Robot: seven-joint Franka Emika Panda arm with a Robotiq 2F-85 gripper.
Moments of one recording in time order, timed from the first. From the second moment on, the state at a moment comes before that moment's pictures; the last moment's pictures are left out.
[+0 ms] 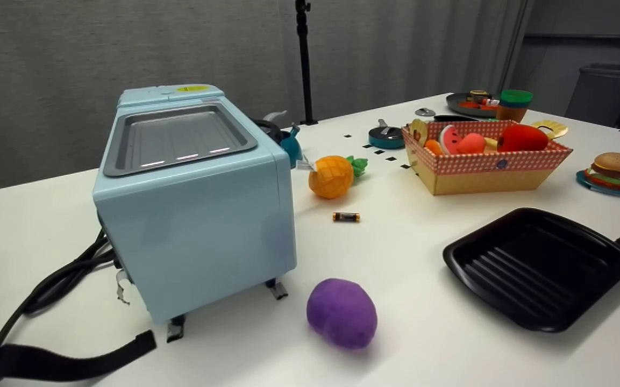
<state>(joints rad) 0.07 -0.43 -0.03 -2.46 0.25 1.91 0.01</state>
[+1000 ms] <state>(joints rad) 0.12 -0.21 0.15 -2.34 0.00 1.94 -0.04</state>
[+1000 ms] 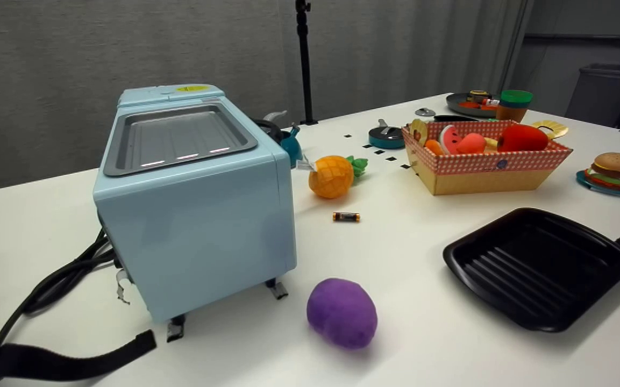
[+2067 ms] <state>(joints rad) 0.23 0.06 0.25 -2.16 -0.16 2.16 -0.17</state>
